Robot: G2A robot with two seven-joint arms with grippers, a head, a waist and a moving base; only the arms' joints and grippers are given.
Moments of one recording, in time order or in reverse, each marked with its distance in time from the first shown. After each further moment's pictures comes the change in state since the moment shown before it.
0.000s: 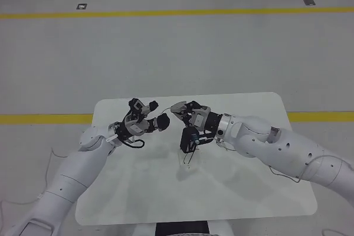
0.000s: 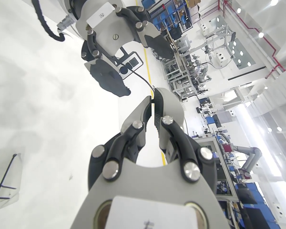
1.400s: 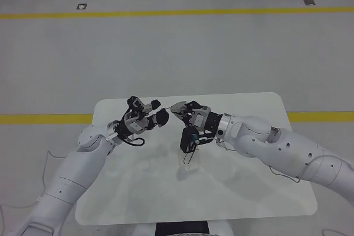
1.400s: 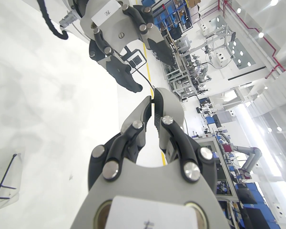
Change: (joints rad) left arm 0.025 -0.011 -0.058 -0.051 0.037 0.036 0.055; right arm 0.000 0.000 0.000 0.000 0.000 0.000 0.000
